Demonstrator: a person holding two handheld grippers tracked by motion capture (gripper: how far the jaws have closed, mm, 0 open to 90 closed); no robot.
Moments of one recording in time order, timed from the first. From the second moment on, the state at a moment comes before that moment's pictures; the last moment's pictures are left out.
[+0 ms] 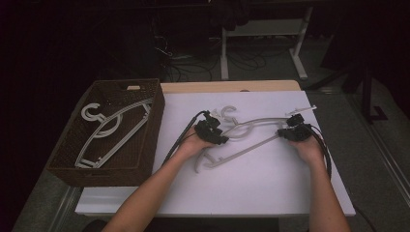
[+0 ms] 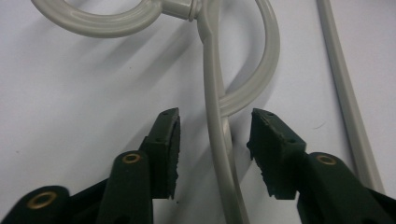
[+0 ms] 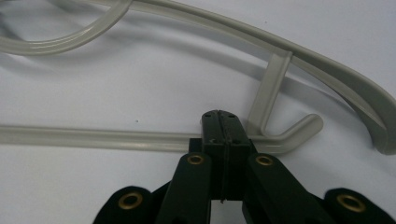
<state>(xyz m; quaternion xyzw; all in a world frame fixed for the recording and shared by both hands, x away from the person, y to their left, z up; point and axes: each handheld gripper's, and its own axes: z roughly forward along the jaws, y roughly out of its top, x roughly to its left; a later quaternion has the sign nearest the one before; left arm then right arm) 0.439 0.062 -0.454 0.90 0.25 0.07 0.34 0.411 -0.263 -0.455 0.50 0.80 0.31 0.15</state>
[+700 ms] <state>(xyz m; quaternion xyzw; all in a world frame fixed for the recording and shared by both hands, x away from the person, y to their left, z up) 0.436 0.061 -0.451 0.90 0.27 0.09 0.32 0.406 -0.257 -0.445 0.48 0.80 0.32 0.15</state>
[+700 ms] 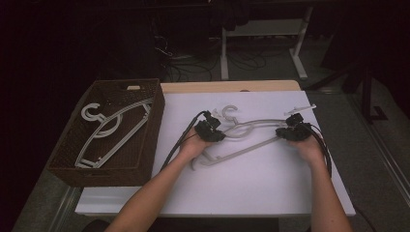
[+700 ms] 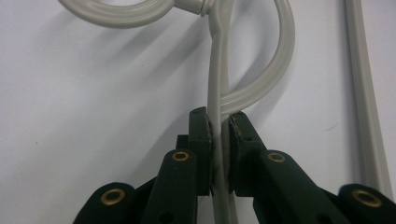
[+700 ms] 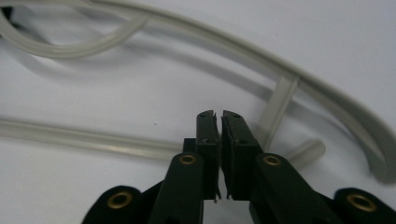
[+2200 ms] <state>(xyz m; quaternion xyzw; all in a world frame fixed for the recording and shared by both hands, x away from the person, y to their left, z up) 0.408 0.224 -0.265 0.85 0.34 0.16 0.37 0.337 -0.229 -0.423 0.41 0.81 0.40 0.14</state>
